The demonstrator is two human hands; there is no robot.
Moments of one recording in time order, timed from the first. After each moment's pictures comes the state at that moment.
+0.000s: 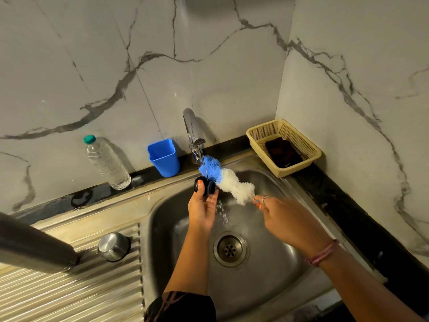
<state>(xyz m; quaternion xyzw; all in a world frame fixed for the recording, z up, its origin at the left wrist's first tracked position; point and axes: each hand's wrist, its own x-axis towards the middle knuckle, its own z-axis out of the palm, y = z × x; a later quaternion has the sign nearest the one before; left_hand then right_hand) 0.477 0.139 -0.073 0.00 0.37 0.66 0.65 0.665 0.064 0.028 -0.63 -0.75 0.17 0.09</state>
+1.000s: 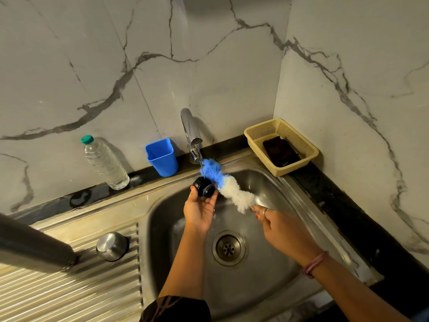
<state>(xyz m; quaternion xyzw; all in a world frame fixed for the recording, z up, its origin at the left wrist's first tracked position) 0.473 0.131 -0.071 -0.05 0.33 0.66 0.67 0.671 0.051 -0.009 -0.64 -0.72 0.23 0.14</state>
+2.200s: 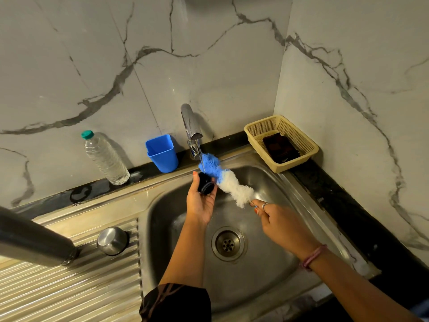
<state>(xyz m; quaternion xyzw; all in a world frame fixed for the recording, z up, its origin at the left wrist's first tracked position) 0.479 0.137 -0.060 0.03 0.36 0.65 0.67 0.671 0.052 -0.016 -0.65 -0.71 0.24 0.15</state>
